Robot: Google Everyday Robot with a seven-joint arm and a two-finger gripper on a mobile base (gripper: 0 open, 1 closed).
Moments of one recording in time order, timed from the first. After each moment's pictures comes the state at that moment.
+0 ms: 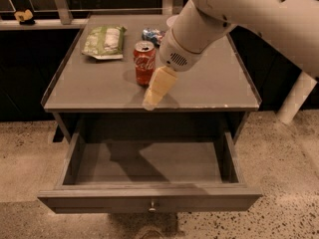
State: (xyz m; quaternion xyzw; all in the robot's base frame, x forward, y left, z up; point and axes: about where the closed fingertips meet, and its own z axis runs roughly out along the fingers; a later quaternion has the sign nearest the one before) arm 0.565 -0.013 0.902 -0.59 0.76 0.08 0.26
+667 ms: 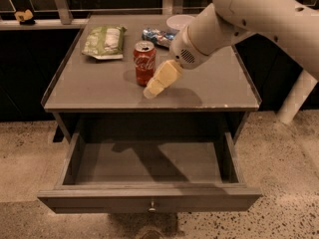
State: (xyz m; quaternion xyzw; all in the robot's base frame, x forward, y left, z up) arm 0.597 -0.018 0.901 -0.52 0.78 0.16 0.32
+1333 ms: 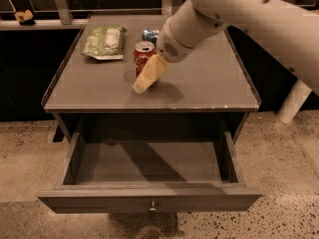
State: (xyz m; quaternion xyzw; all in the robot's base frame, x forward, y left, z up) arm 0.624 0.001 0.899 -0.51 0.79 0.13 0.30
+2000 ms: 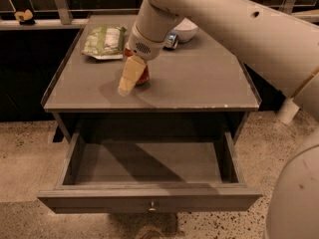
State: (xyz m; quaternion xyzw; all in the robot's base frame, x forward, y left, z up) arm 0.635 0.054 0.878 -0.58 0.78 0.08 0.22
